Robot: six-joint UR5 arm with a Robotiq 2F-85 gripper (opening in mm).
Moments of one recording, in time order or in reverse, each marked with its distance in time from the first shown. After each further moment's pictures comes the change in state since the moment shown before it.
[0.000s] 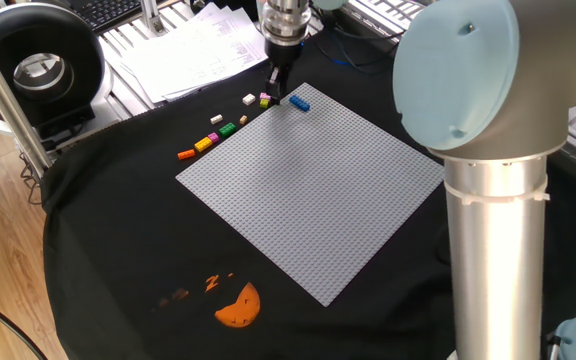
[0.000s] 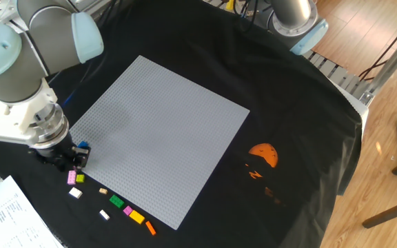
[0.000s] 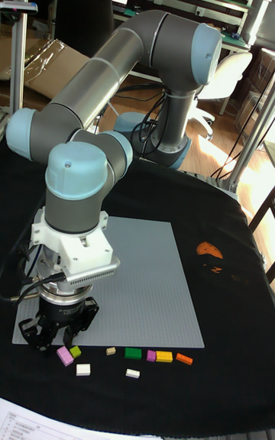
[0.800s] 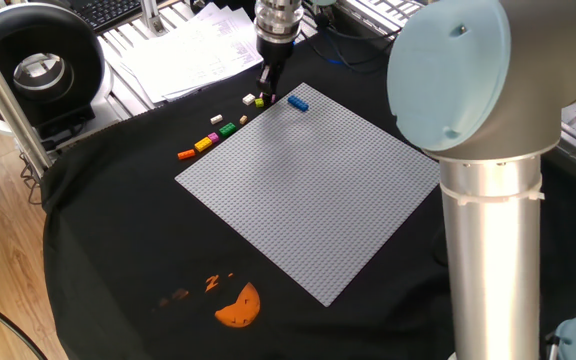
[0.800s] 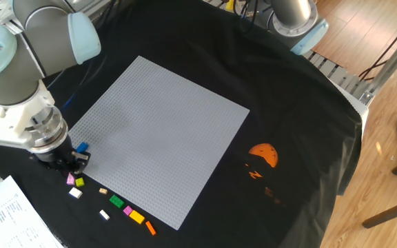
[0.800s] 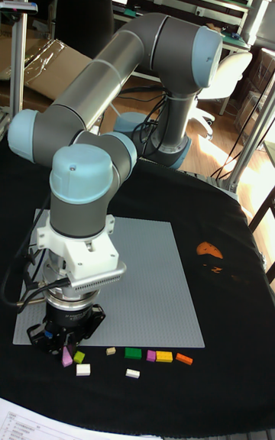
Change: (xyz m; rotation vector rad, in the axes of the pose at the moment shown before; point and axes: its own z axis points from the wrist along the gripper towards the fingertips) arm -0.018 0.007 -0.001 -0.015 -0.011 0.032
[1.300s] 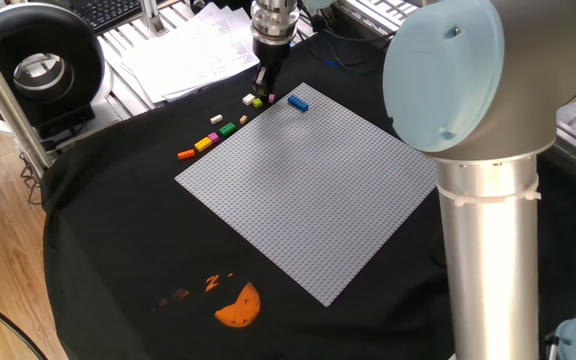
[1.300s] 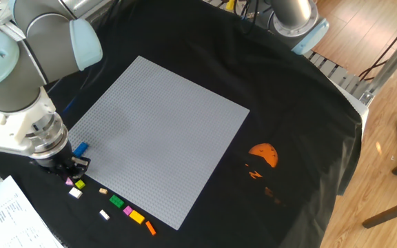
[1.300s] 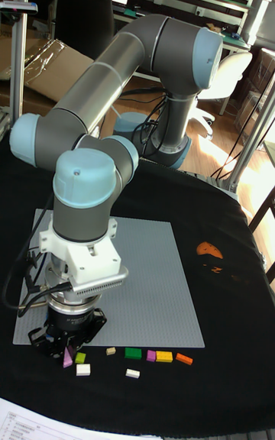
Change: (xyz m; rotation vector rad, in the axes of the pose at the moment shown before) arm -0.004 0.001 0.002 0.002 0.002 0.020
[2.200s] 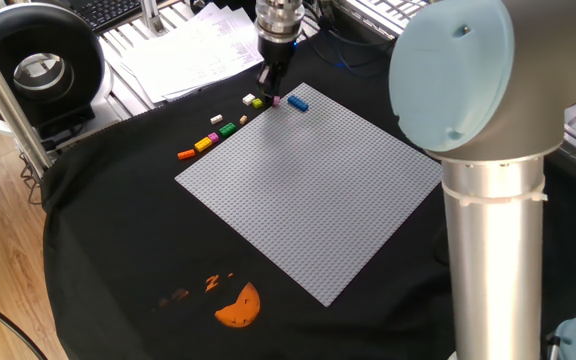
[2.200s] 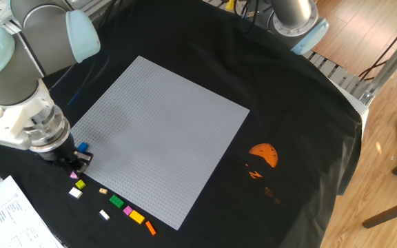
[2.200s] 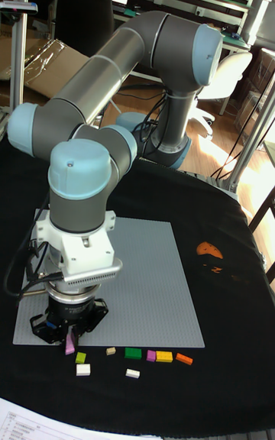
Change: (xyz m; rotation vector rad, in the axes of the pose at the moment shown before) arm 0.021 0.010 -0.010 -0.035 0.027 0.103
